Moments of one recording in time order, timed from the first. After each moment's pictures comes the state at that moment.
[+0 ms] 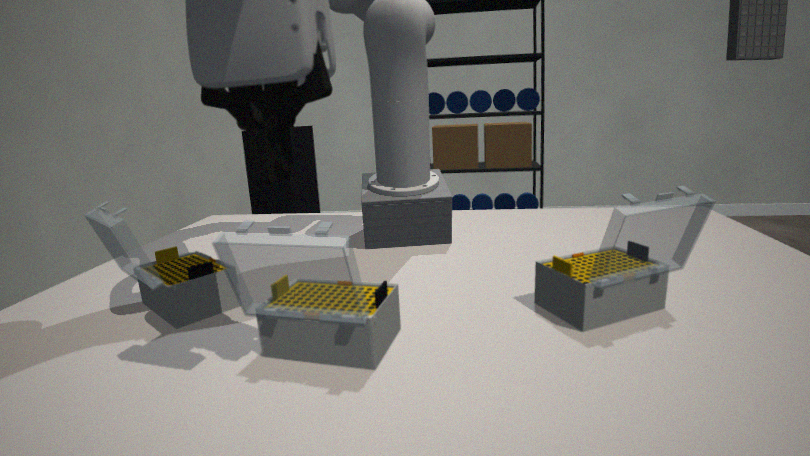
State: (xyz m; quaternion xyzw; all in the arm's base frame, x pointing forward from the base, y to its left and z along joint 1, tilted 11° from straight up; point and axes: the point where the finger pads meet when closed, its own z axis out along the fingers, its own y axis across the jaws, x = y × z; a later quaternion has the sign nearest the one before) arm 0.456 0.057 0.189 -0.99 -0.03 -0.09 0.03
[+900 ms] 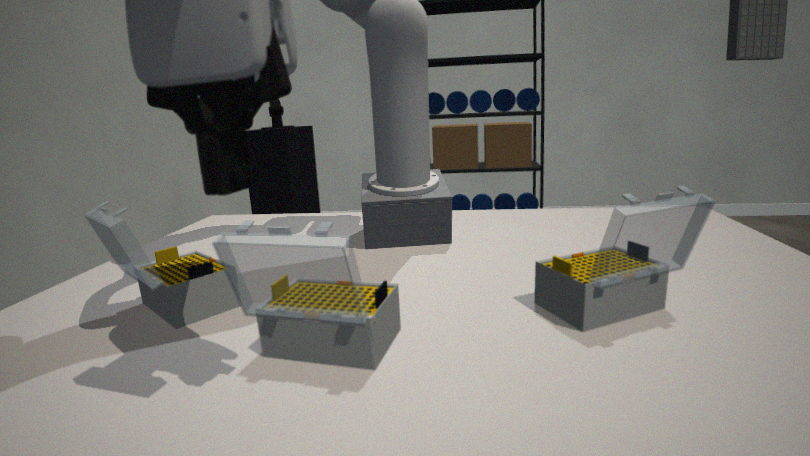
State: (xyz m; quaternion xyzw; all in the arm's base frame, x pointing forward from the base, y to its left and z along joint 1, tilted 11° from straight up) arm 0.504 0.054 0.197 -1.00 -0.03 -0.09 0.03
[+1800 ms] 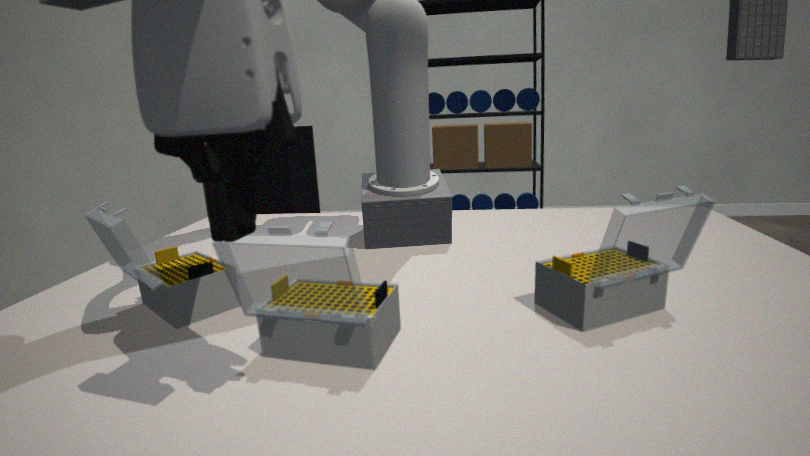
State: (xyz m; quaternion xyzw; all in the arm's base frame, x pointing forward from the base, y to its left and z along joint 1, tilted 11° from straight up) arm 0.509 0.056 0.166 -1.00 -0.03 -0.09 0.03
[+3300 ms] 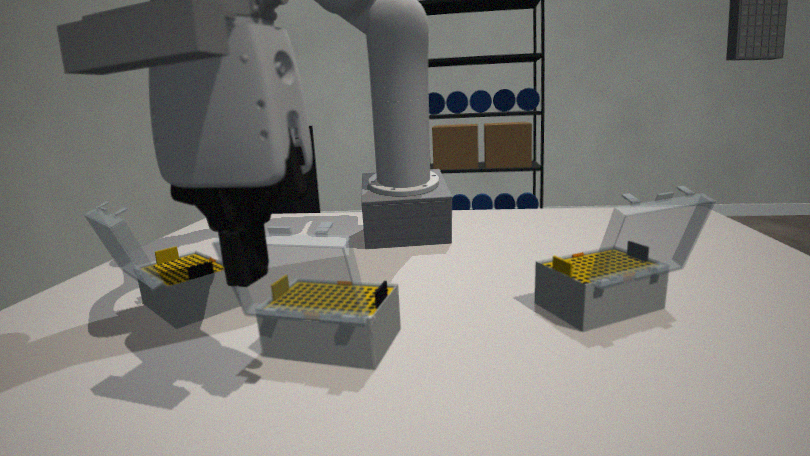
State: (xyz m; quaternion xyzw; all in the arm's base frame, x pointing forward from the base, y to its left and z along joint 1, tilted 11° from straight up) arm 0.507 0.058 0.130 -1.00 -0.03 -0.09 0.03
